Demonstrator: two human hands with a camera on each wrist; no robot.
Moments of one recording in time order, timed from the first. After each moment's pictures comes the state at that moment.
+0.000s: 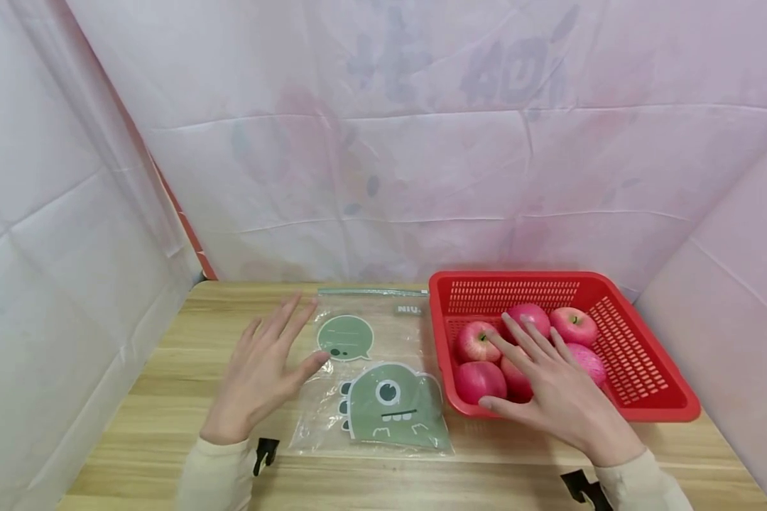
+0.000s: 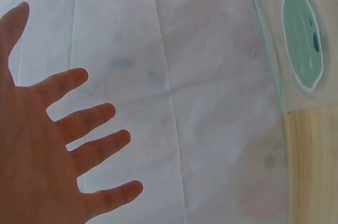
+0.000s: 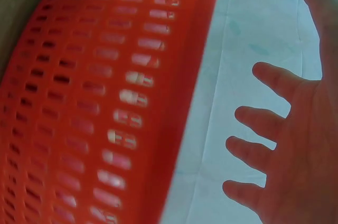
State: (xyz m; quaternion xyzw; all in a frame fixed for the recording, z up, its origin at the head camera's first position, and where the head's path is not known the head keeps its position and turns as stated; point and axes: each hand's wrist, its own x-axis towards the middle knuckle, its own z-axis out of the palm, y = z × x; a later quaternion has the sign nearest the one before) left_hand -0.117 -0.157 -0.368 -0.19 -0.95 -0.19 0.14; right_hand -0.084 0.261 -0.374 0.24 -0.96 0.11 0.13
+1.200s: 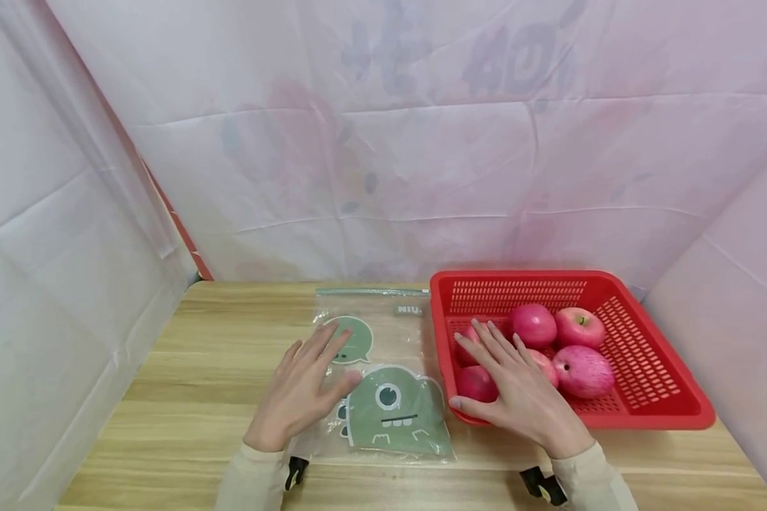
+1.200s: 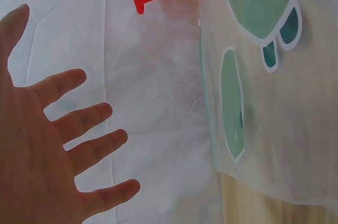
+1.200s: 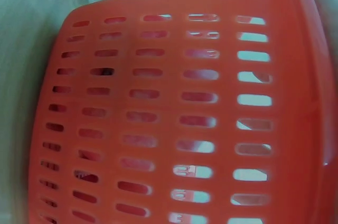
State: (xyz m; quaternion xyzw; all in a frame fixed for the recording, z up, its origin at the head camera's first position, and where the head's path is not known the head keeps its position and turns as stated) left_hand -0.129 -0.120 -0.425 -0.21 -0.94 -0.24 0.09; right_hand -0.110 0.231 -0.410 0.21 -0.96 0.16 0.07
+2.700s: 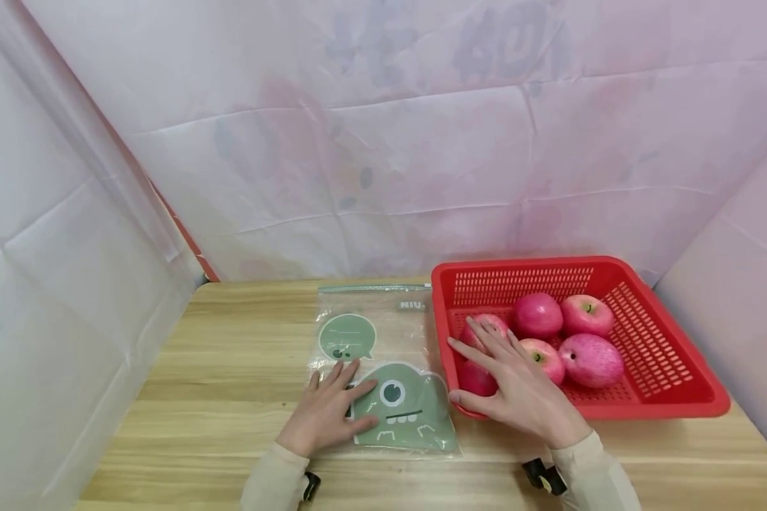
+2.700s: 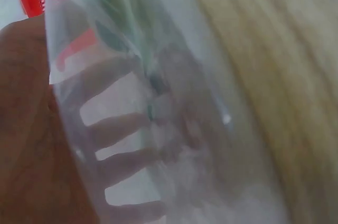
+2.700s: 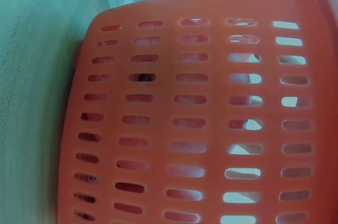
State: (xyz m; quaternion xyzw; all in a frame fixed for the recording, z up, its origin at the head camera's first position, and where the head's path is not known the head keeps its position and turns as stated) left_hand -0.119 -0.103 -0.477 -0.24 -0.96 -0.15 -0.07; right_hand -0.111 0.230 -0.423 0.21 -0.95 0.22 0.04
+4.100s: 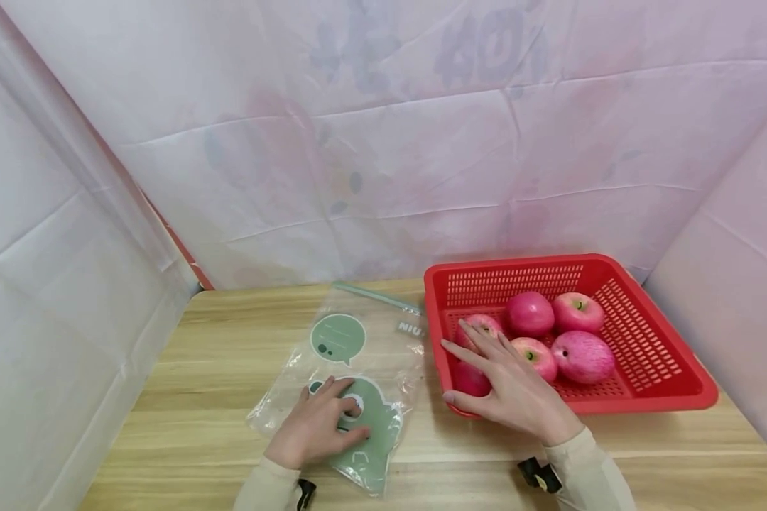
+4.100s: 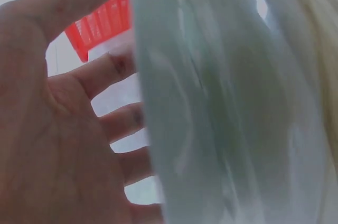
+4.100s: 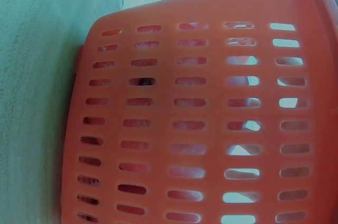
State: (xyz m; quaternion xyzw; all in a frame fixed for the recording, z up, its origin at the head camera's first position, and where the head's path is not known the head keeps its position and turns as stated) left_hand -0.107 -0.107 -0.457 -0.23 -0.95 -0.19 -0.09; right_hand -0.110 0.229 -0.420 0.21 -0.95 0.23 0.03
